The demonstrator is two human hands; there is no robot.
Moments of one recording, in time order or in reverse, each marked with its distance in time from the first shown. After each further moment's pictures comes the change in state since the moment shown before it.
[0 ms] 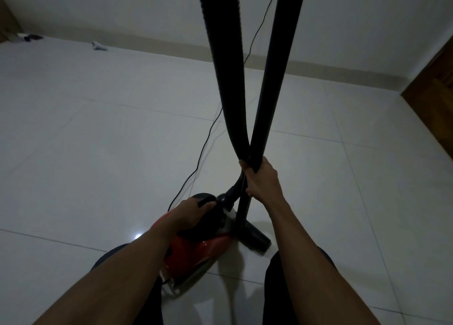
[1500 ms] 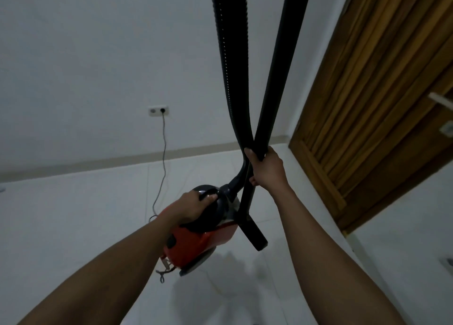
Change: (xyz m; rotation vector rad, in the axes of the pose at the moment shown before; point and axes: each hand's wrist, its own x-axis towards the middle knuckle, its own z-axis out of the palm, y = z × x) left_hand 0.224 0.756 -0.365 0.184 -0.207 0.358; right_hand 0.255 -0.496 -0.622 0.125 0.370 0.143
